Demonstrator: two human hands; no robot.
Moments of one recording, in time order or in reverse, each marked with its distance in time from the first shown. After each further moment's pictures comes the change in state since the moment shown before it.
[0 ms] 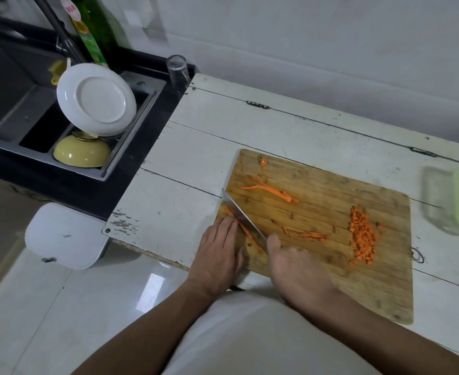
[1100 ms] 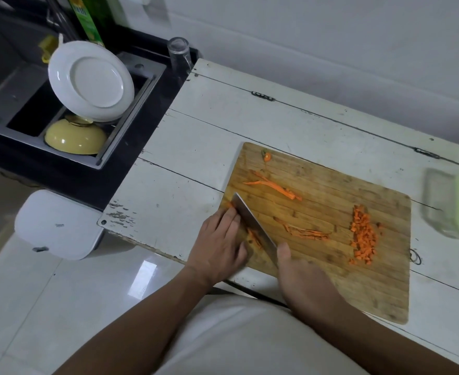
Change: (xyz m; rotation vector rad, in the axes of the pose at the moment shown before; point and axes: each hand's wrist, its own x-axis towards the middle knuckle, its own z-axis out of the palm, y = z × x) left_hand 0.013 -0.007 -0.004 -0.025 0.046 0.052; right_hand -0.009 0.000 0.012 0.070 -0.098 0.112
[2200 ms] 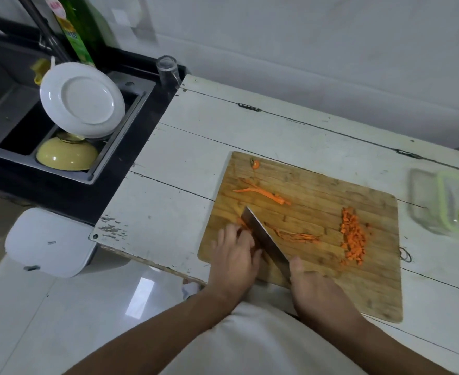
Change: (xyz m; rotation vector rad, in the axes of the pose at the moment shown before) left_hand 0.012 0.060 0.002 -0.150 0.041 -0.254; right_hand -0.022 0.033 0.004 0.055 0.040 0.014
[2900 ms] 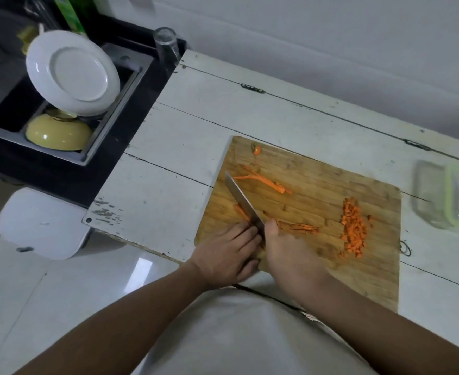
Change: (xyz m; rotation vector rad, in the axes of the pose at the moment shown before) left_hand 0.003 -0.045 0.008 0.175 -0.142 0.692; right_hand 0.050 -0.027 -0.008 -0.113 0.070 -0.035
